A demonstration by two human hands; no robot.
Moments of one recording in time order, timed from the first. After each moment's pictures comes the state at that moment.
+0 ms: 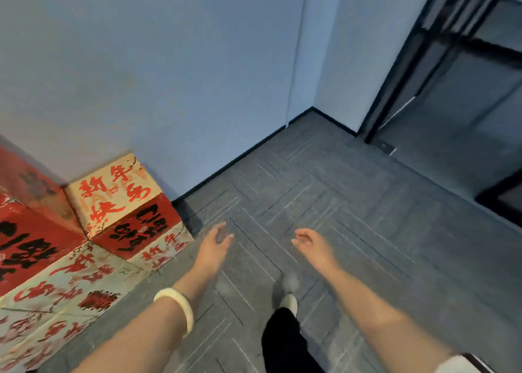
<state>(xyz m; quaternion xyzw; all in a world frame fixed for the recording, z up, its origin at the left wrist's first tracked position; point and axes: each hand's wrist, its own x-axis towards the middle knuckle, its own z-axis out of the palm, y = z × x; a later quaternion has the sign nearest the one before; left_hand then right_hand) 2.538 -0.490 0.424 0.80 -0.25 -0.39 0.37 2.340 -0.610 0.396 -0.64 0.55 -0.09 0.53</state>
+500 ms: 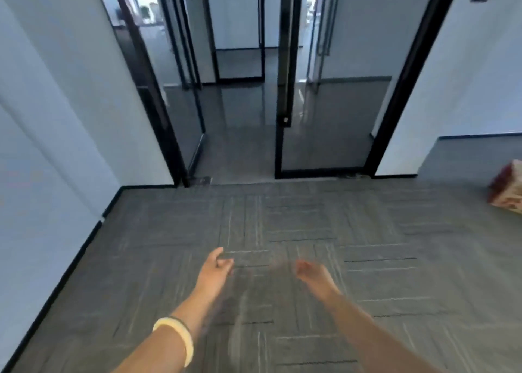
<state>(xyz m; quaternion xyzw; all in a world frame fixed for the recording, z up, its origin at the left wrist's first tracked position) 2.071 -0.622 0.504 0.62 -0.52 -0.54 0.24 1.839 -0.555 0.456 -0.37 0.74 -0.32 0.46</state>
